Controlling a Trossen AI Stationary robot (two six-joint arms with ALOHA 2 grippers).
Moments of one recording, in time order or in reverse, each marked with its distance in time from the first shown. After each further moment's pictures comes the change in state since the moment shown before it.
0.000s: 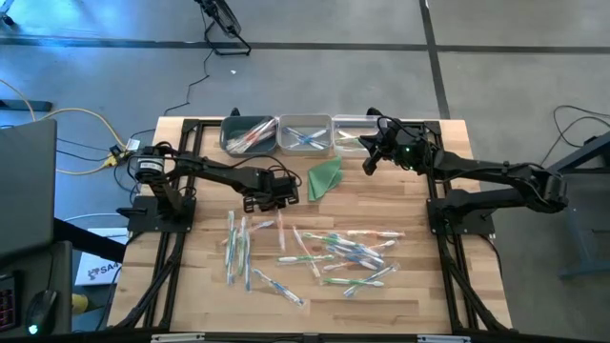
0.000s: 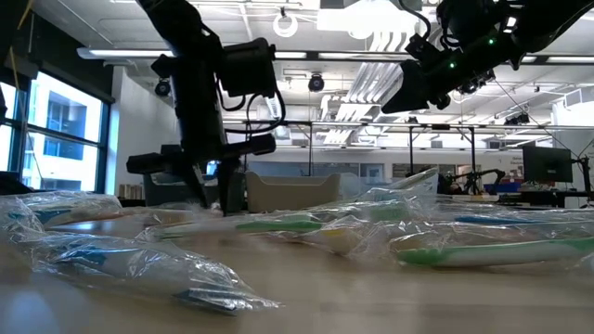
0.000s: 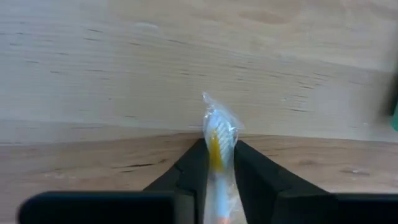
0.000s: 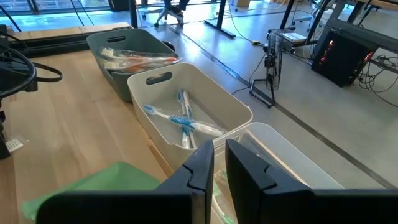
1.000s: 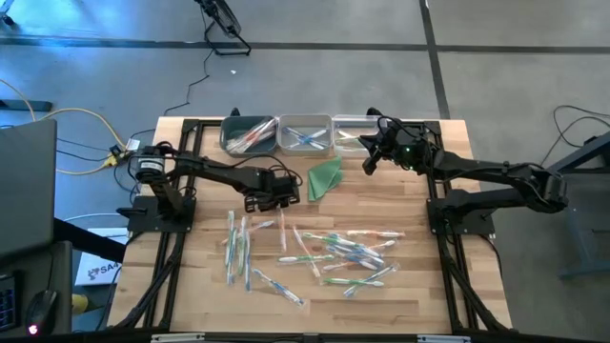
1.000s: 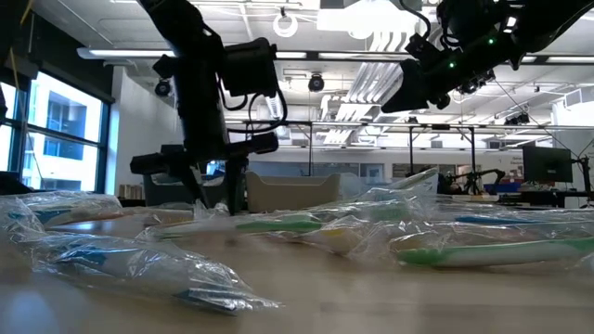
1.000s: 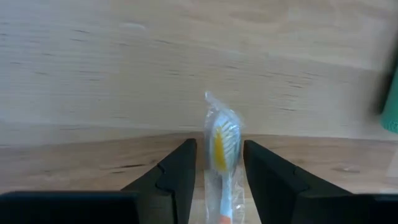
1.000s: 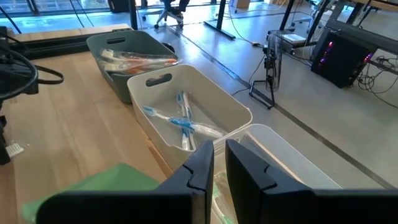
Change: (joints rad) left arm 0.002 -0.005 0.005 0.000 0.003 0.007; right arm 0.000 0.000 0.000 0.005 0.001 0.000
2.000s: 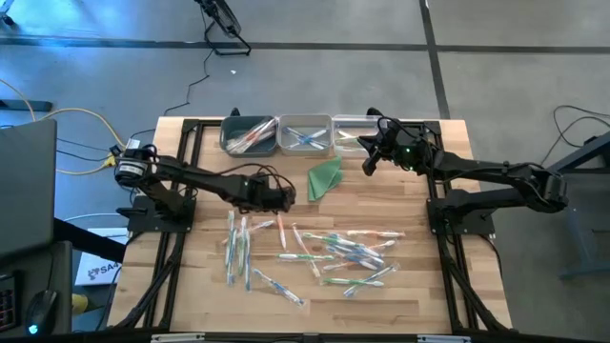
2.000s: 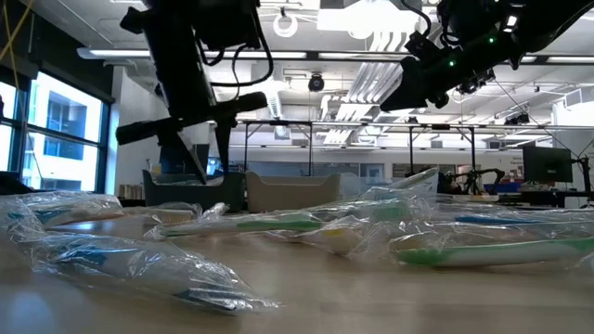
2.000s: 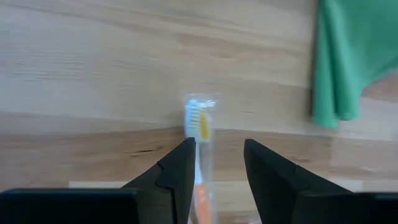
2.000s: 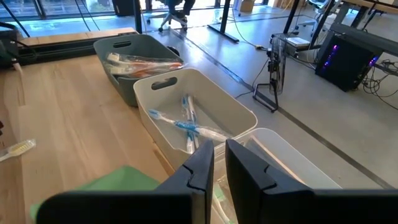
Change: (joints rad) left arm -0.135 -0.162 0.006 -0.109 -0.304 -0.107; right arm 0.010 0.000 0.000 0.013 -0.008 0.000
